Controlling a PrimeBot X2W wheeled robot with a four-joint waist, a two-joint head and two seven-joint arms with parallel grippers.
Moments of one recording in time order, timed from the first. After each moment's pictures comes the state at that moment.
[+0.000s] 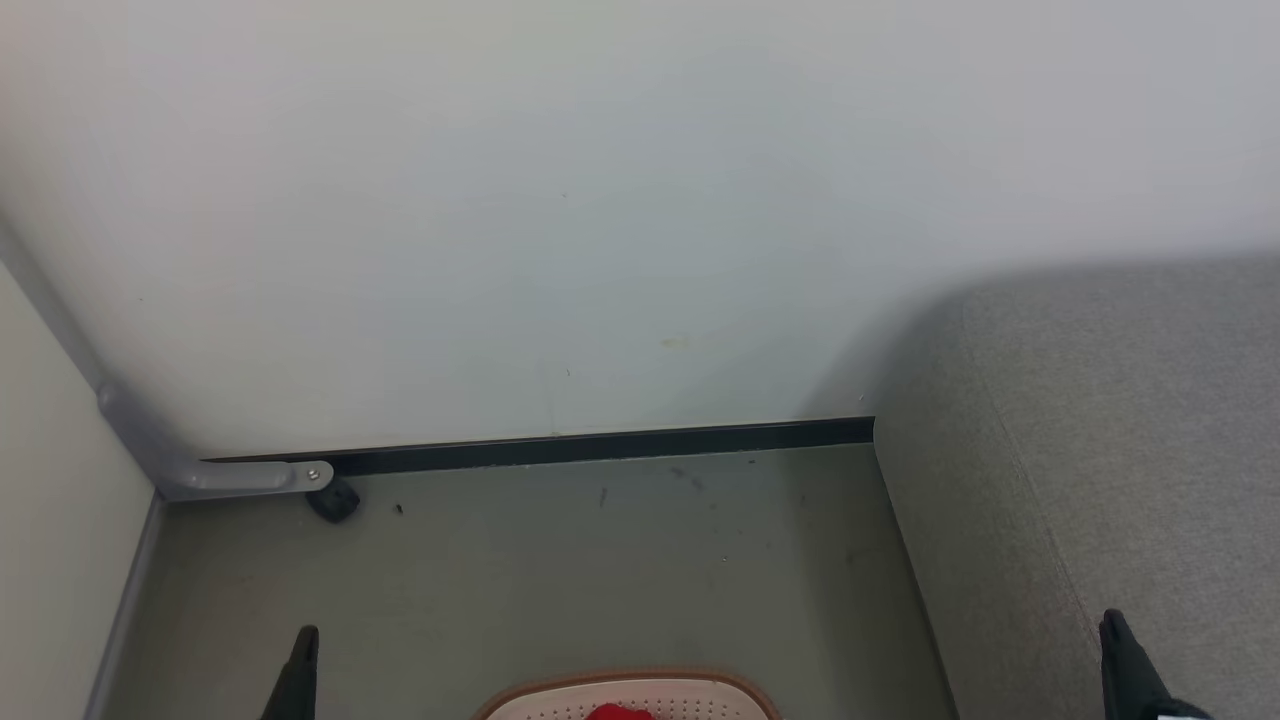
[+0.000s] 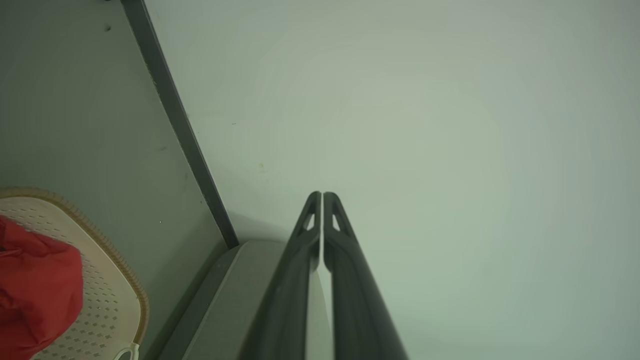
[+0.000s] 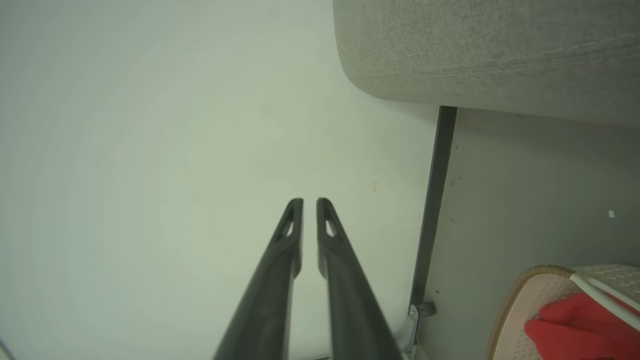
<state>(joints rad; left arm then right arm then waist) -0.07 0.04 0.09 0.31 -1.60 -0.12 0.11 -0.09 -0.04 -0.13 0.31 1.60 0.12 0.11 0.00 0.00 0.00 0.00</state>
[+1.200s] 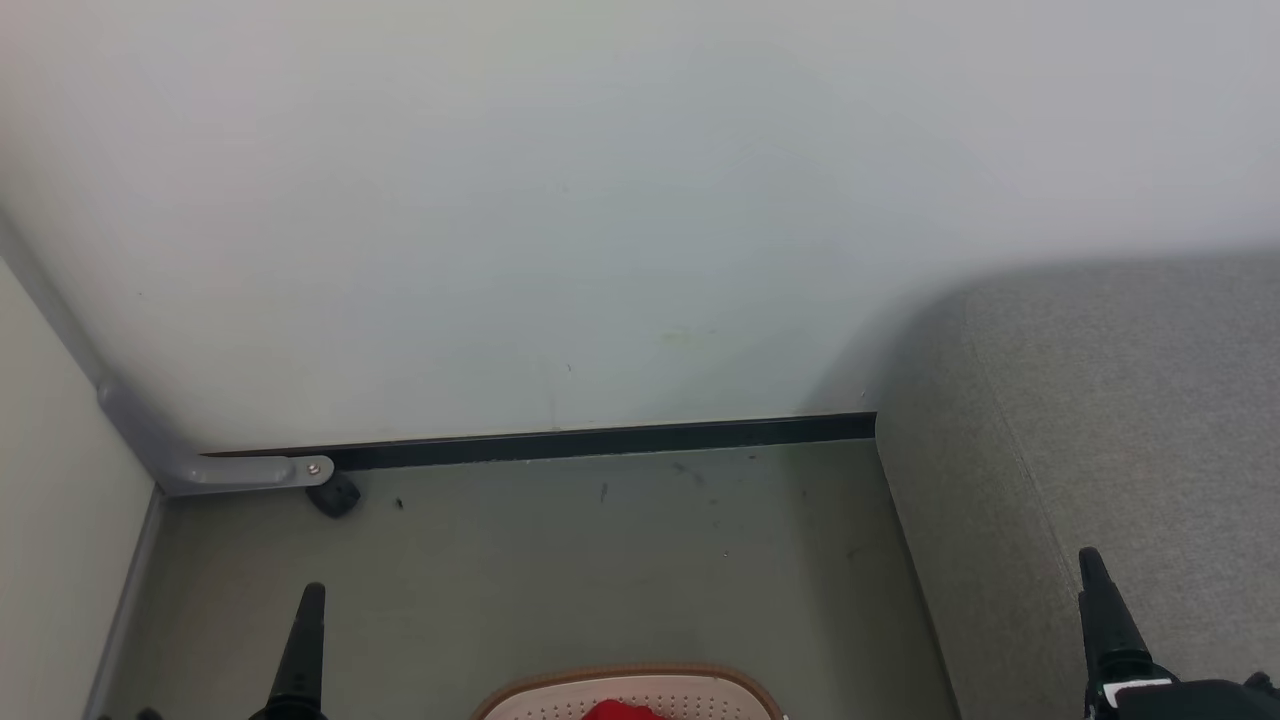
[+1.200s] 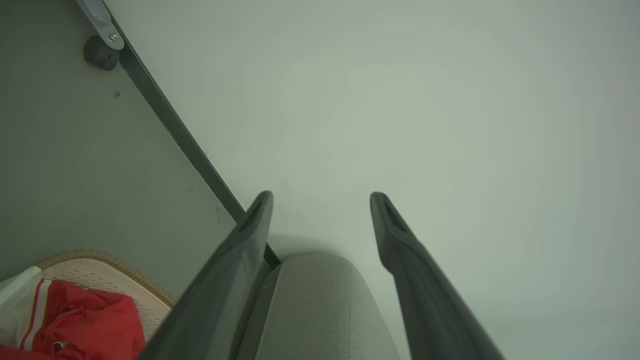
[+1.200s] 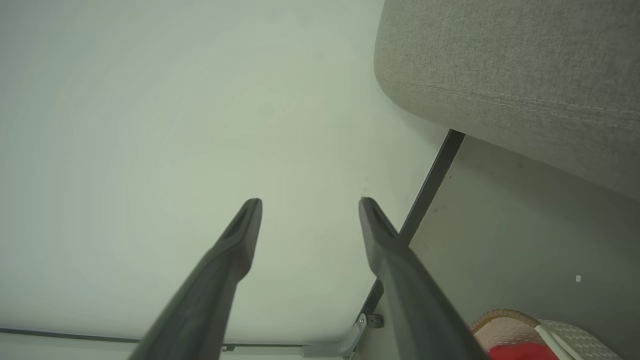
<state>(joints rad) -0.06 0.07 0.00 0.28 -1.40 -0.12 0.00 -0.10 -0.09 -0.01 0.29 1.41 0.12 0.00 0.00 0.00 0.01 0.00</state>
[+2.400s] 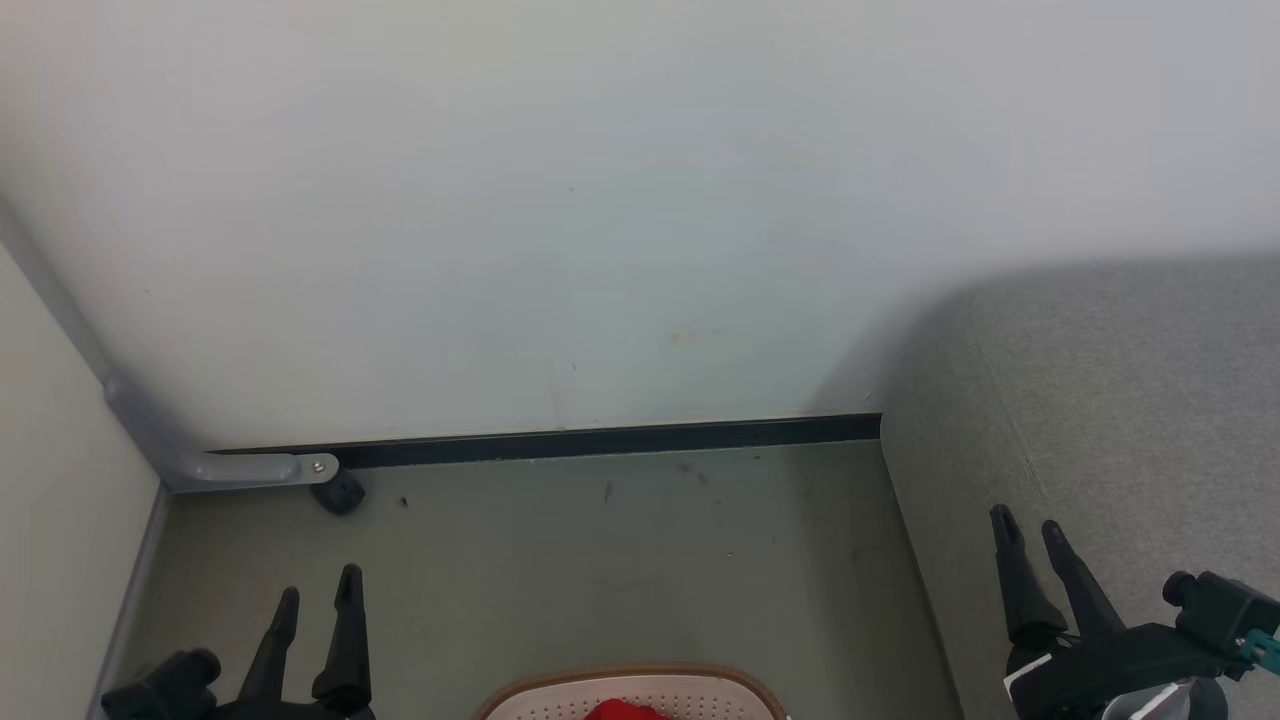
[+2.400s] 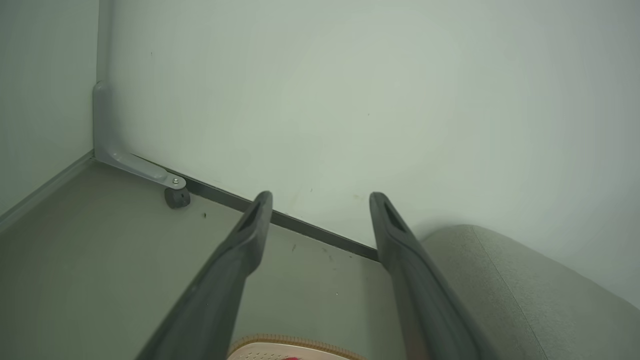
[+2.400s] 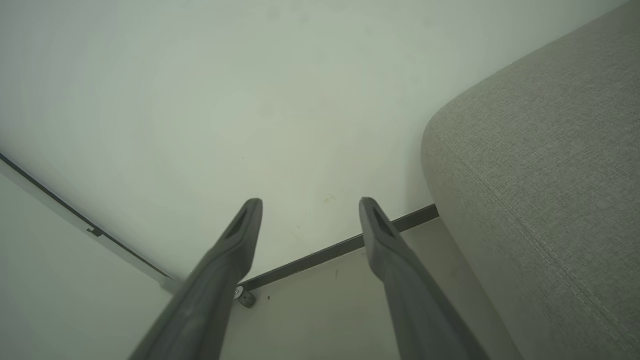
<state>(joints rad) -0.09 0.14 -0.13 0.28 -0.77 -0.01 -0.14 -0.20 -0.21 0.24 0.31 0.82 0.06 -0.14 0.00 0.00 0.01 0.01</state>
